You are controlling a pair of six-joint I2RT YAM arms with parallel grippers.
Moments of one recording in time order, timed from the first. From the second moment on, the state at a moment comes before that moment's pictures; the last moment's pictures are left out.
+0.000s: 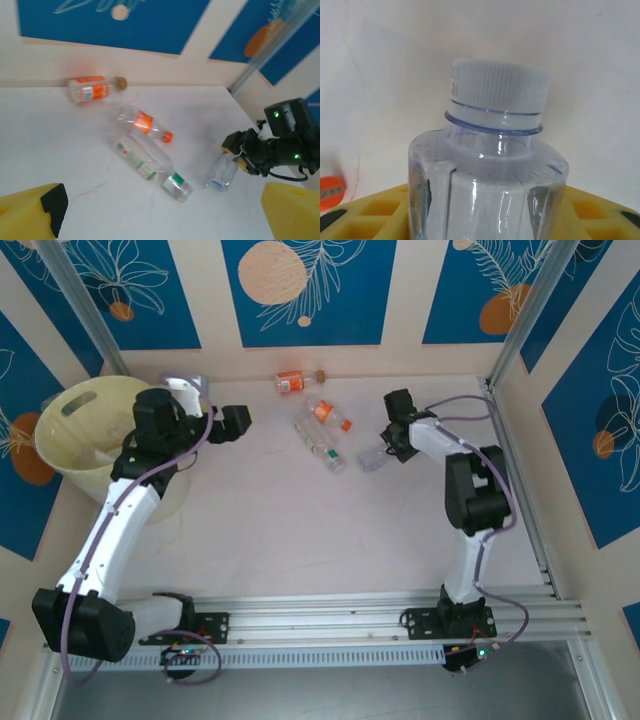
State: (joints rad) left arm -0.19 1.20 1.17 -0.32 0.42 -0.29; right arm 0.24 1.91 1.37 -0.54 0.22 1.11
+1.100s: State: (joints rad) left arm -0.54 1.67 1.22 0.05 0.80 -0.36; right arm 0.32 1.32 0.74 0.29 -0.25 0.82
